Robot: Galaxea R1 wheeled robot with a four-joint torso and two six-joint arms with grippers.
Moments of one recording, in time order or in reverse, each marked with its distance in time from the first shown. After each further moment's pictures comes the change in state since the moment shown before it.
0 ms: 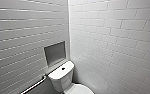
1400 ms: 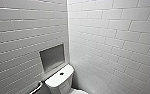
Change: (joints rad) left arm 0.002 0.000 0.004 0.000 -0.008 0.000; right arm -0.013 0.000 -0.005 0.001 0.016 0.000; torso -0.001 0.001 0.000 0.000
